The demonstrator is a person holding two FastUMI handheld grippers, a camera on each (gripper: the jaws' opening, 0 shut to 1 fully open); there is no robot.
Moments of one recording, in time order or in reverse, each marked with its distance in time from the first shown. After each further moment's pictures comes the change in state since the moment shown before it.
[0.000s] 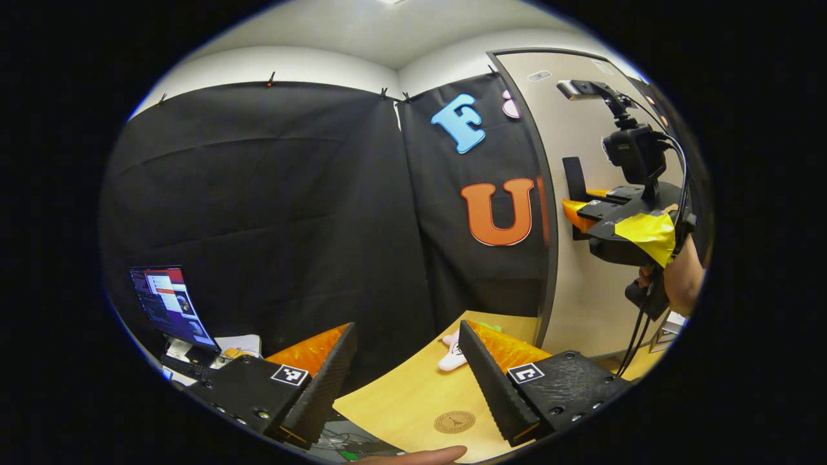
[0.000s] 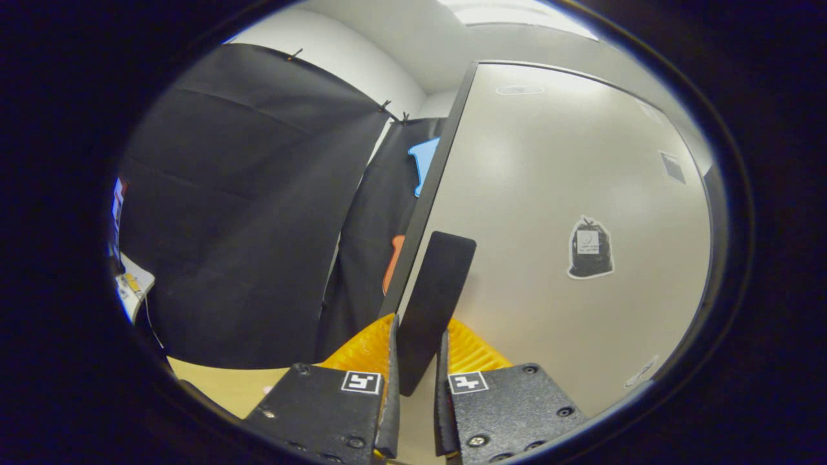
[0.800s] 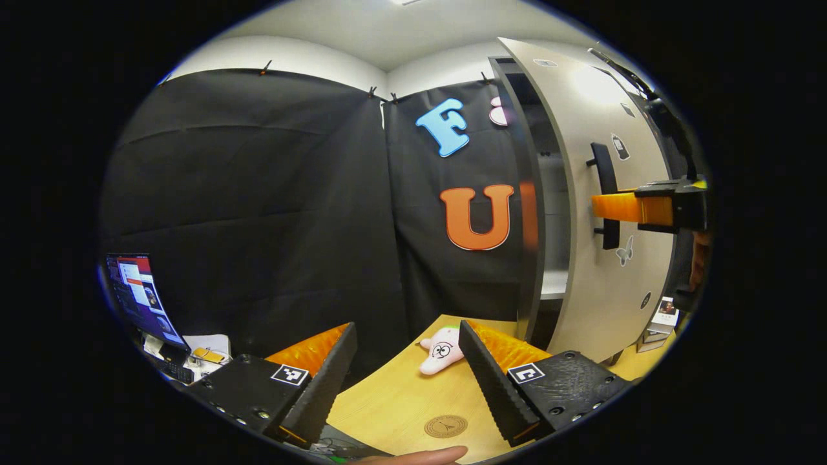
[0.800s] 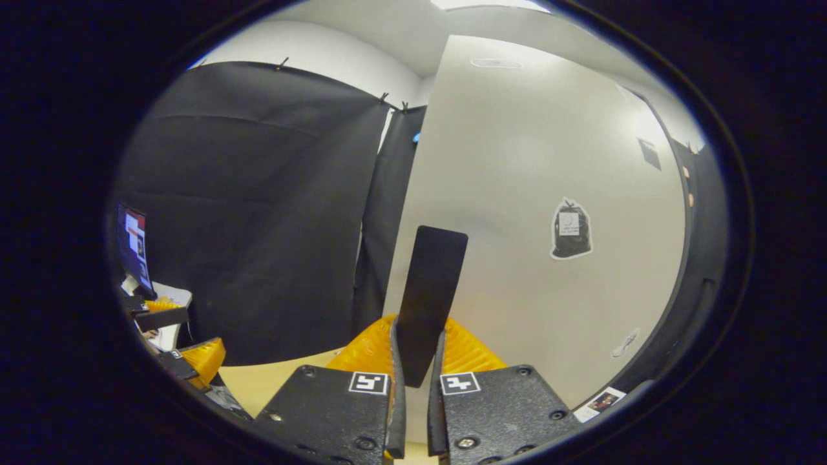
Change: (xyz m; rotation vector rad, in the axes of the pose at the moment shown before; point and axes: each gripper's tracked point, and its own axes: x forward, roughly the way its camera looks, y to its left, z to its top) left arm 0.019 0.009 -0.015 -0.031 -0.027 -0.145; right arm -0.073 0.018 0.010 0.116 0.130 0.079
